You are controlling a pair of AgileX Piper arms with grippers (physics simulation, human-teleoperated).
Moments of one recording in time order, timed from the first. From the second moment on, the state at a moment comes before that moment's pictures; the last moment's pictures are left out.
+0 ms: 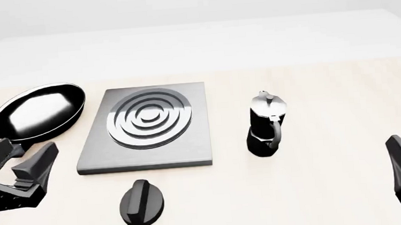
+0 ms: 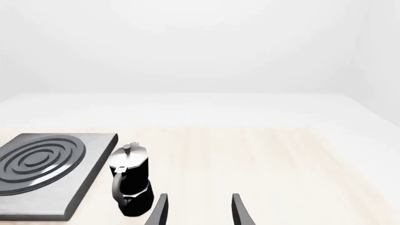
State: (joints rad) left arm -0.18 0.45 -0.18 -0.06 0.01; right arm 0.00 0.04 0.00 -0.02 0.00
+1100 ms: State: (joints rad) left arm -0.55 0.89 -0.24 -0.05 -0.27; right arm 0.02 0.03 0.00 -0.01 0.03
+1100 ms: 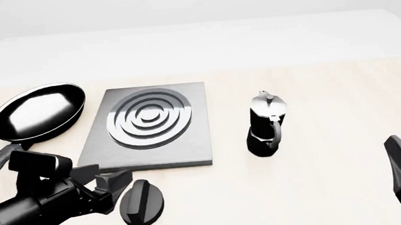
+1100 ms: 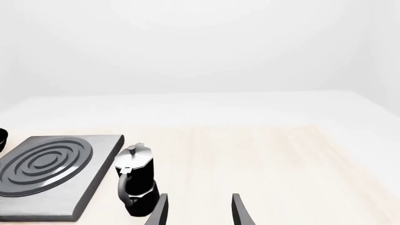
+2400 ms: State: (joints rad) left arm -0.56 1.31 -0.21 -0.40 -0.38; right arm 0.03 0.08 0.00 -0.05 0.10
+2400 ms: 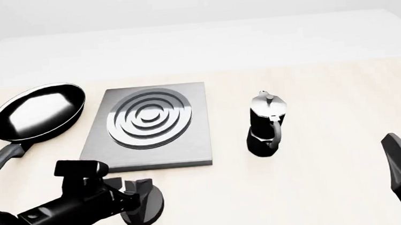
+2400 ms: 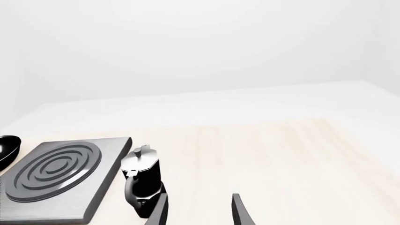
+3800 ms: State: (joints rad) left arm -0.47 1.49 -0.25 -0.52 -0.35; right arm 0.05 0.15 0.00 -0.11 0.12
